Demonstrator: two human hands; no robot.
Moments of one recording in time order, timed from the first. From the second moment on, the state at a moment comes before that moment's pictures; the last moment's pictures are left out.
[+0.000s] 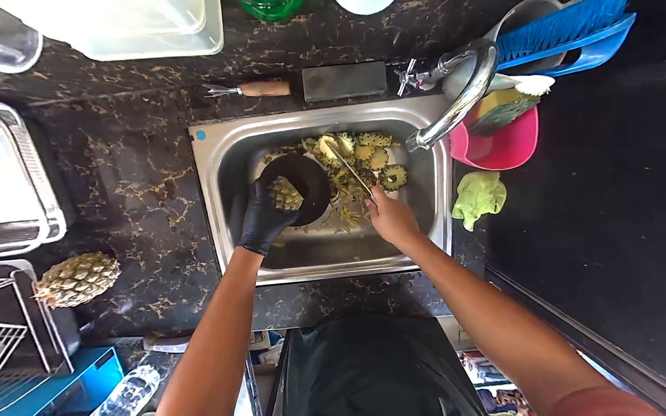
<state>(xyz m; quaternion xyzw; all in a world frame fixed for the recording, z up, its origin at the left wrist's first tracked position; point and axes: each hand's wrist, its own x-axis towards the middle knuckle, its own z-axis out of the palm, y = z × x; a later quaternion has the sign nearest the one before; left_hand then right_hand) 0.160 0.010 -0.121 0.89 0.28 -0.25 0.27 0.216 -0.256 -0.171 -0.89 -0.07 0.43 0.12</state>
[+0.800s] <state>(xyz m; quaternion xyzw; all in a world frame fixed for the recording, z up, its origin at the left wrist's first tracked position) 0.129 0.011 -0.187 0.90 0.32 -0.18 0.24 0.165 -0.195 -0.174 -0.88 -0.16 0.35 0.28</state>
